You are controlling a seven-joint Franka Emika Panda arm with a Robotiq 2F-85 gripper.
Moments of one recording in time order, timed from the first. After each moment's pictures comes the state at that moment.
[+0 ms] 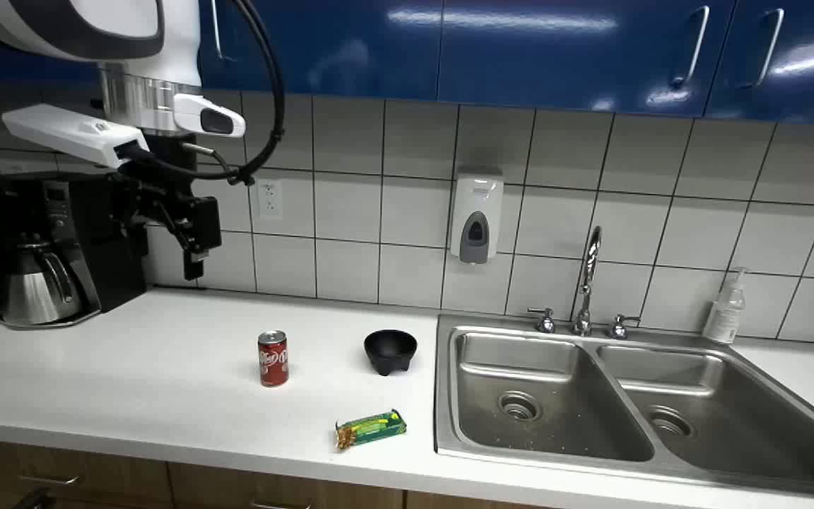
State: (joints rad) arm -0.04 -0.66 -0.09 -2.77 0.08 2.16 0.04
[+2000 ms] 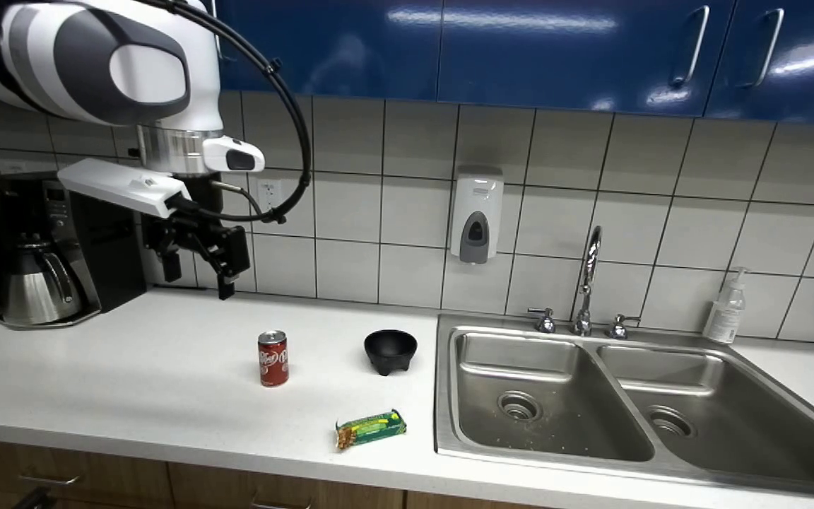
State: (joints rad) arm -0.04 -0.47 -0.09 -2.77 0.08 2.41 -0.01
